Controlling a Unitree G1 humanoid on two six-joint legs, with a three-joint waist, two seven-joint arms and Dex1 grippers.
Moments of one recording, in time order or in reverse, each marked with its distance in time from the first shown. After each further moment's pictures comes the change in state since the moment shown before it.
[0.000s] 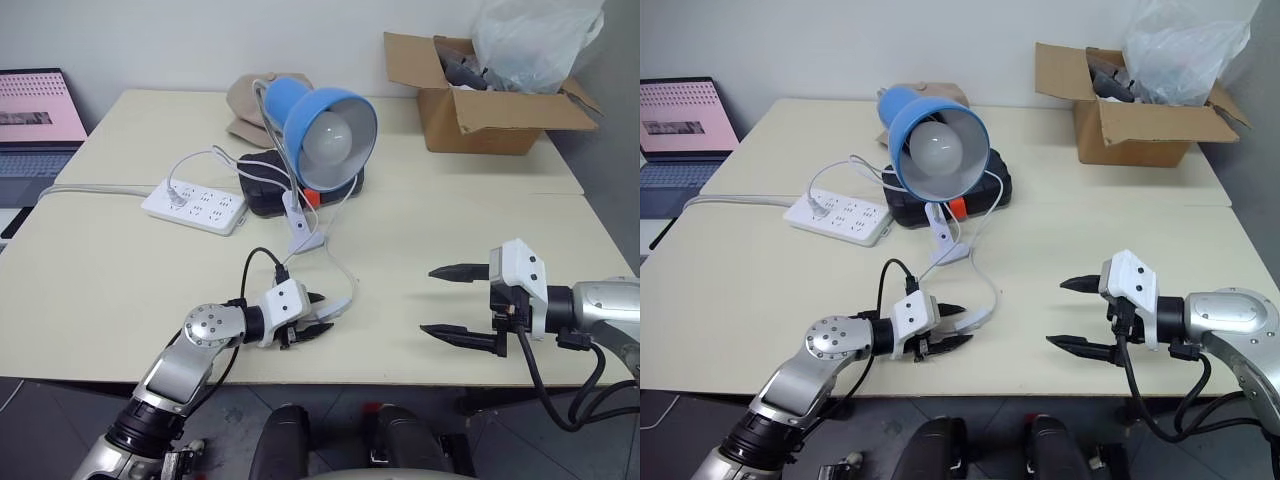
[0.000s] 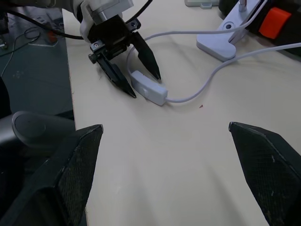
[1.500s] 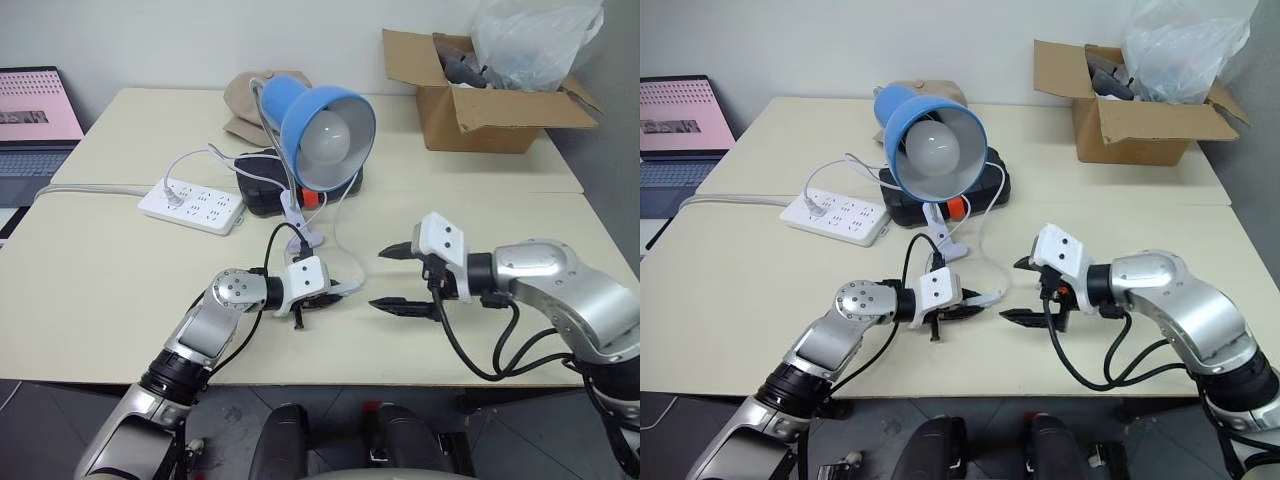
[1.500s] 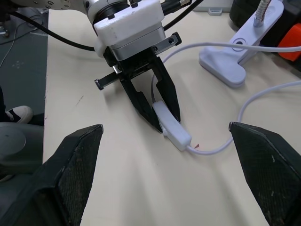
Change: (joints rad) left arm -0.249 -0.051 -0.068 0.204 0.087 -0.041 -0.075; right arm -0.382 0.154 0.335 0.095 -0.121 0.173 -0.107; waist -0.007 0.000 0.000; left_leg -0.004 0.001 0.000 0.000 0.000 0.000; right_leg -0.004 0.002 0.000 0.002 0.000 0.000
